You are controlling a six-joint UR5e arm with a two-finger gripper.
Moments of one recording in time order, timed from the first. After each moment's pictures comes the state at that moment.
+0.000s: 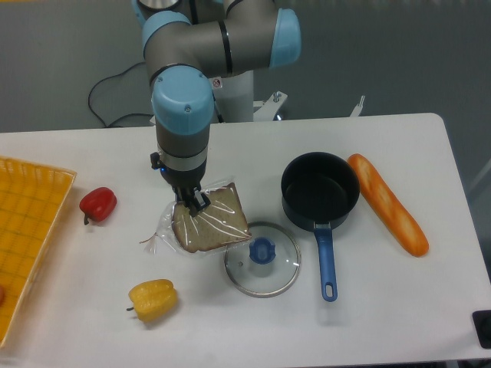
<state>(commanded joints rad) 2.29 -1.81 -1.55 -1.38 1.41 1.14</state>
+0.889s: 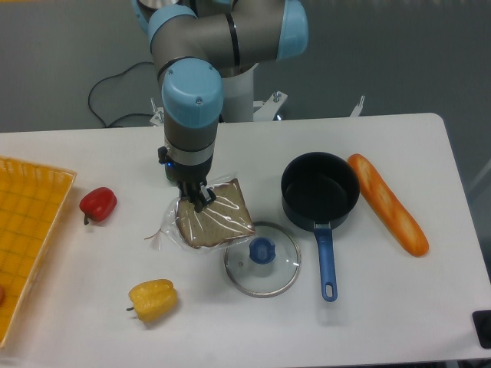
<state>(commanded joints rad) 2.30 -1.78 -1.56 -1.42 1.42 1.20</state>
